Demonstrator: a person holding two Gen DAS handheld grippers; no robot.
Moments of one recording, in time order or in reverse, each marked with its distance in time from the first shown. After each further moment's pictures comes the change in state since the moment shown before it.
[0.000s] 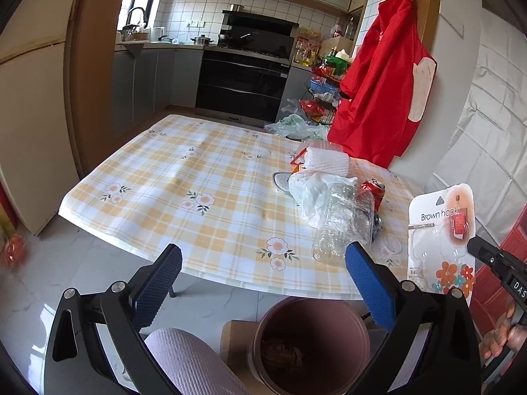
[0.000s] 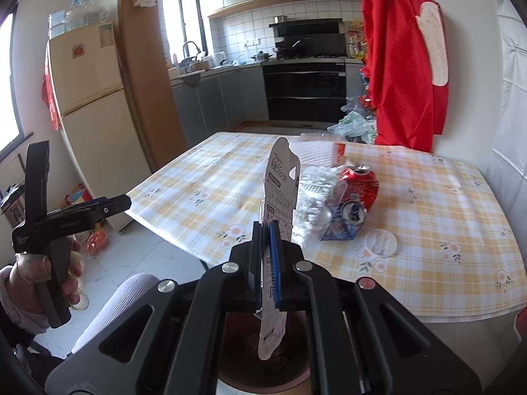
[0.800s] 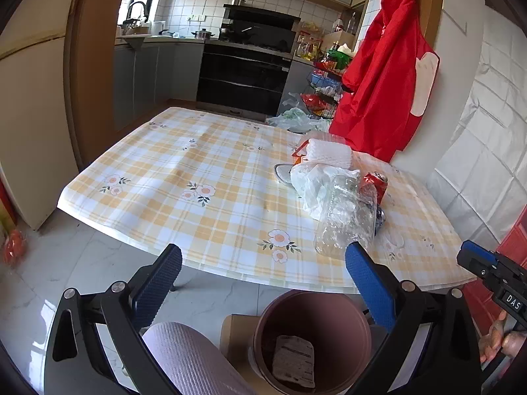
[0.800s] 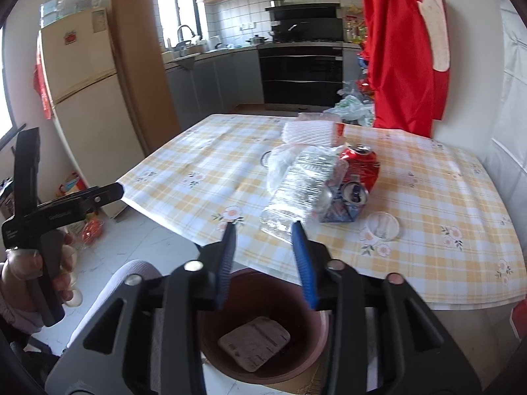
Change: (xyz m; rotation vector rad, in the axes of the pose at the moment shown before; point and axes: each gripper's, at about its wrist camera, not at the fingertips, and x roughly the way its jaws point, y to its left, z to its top) left arm 0.006 -0.002 -0.008 0.003 0.025 0.003; right arm 0.015 0.001 -0.008 0.016 0.064 -0.049
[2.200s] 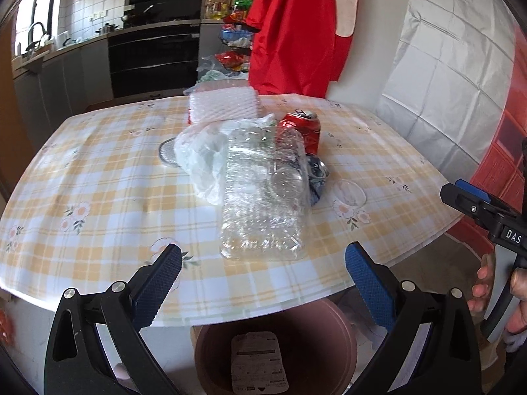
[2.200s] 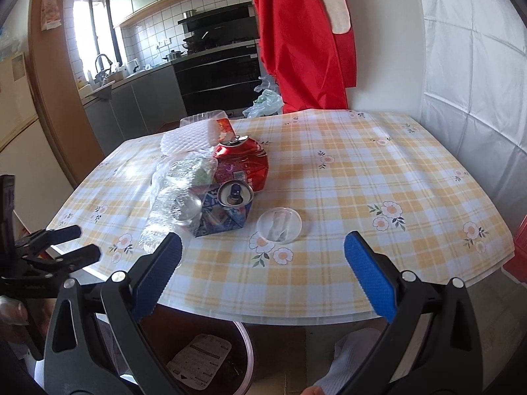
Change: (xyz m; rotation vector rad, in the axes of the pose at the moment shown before) left arm 0.136 -0.128 -0.007 0.307 0.173 -0.227; right arm 0.042 -0.145 -0.020 0.232 -0.039 -0.230
